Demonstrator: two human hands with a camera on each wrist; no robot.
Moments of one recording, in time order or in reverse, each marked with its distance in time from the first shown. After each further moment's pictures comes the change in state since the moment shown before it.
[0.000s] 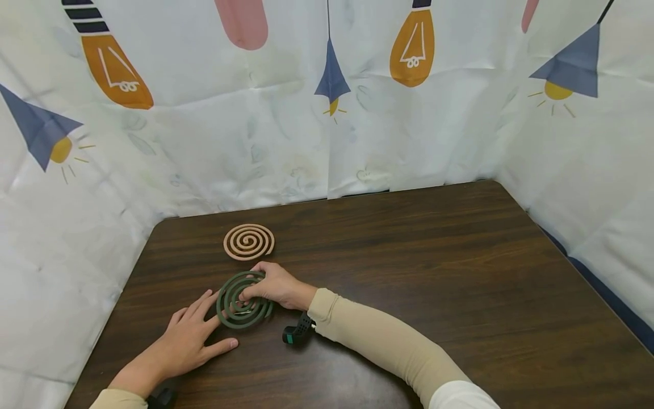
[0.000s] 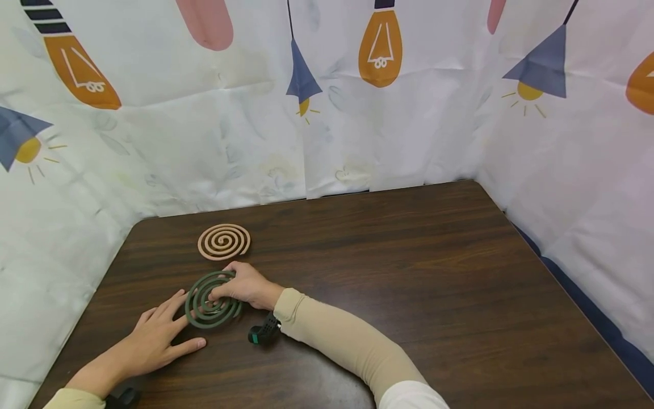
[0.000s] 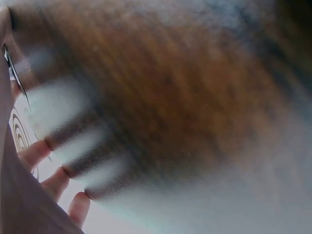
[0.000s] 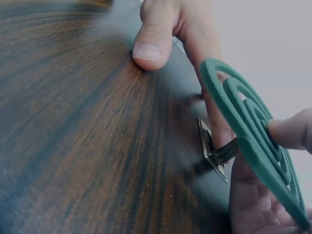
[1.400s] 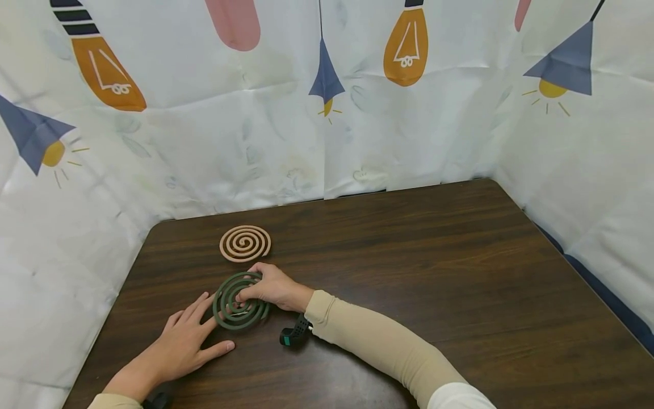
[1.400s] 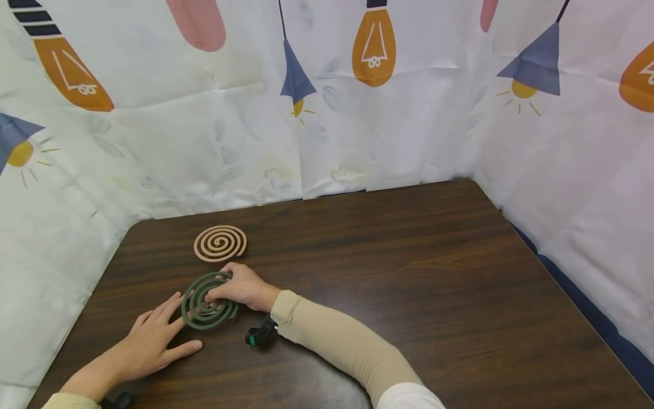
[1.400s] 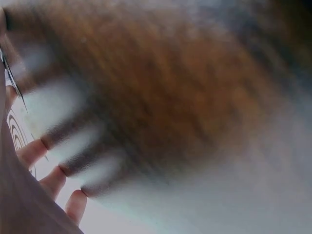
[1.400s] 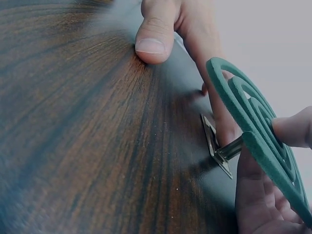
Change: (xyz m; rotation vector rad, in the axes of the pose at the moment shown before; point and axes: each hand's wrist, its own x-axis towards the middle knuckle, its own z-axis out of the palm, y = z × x) left_hand -0.001 0.002 -0.001 0.006 -0.017 -0.013; right_hand 0.001 0.003 -0.003 -0.003 0.009 -0.021
